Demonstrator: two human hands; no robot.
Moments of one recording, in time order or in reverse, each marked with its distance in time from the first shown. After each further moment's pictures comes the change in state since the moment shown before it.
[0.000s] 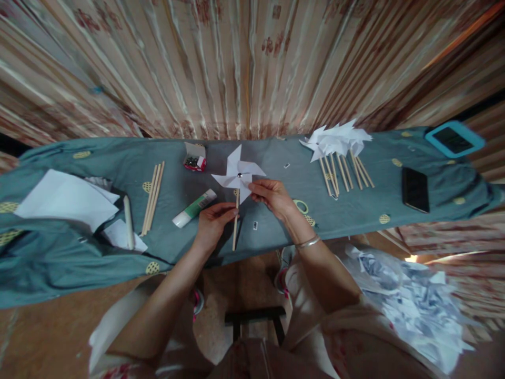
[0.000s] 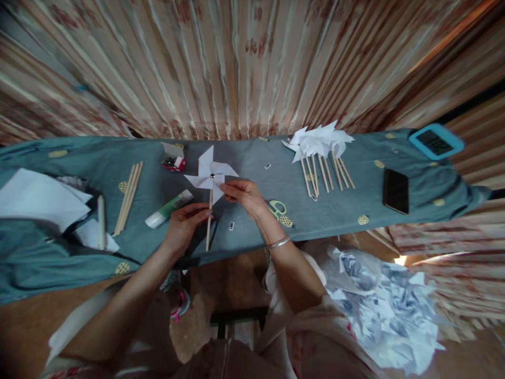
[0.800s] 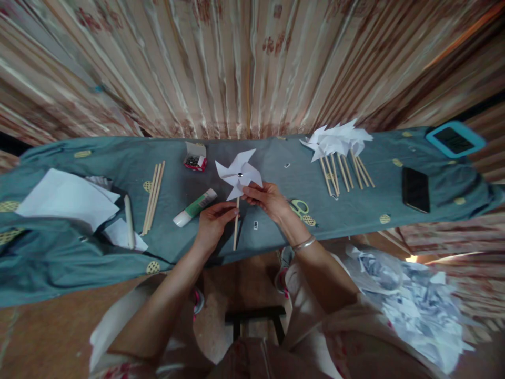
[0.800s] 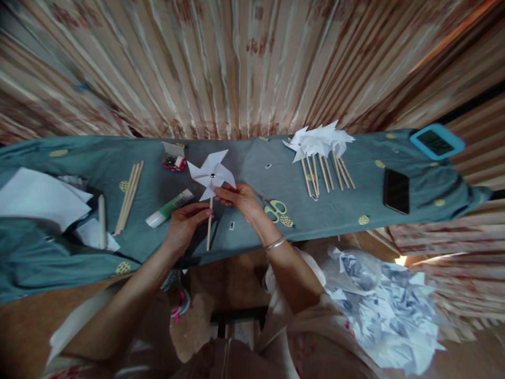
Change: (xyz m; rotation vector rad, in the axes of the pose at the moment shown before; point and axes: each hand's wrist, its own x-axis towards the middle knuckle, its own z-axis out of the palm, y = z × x) left_hand -0.001 0.000 -0.002 -0.001 -0.030 0.020; right_hand -0.004 0.004 0.013 -0.007 -0.024 0.061
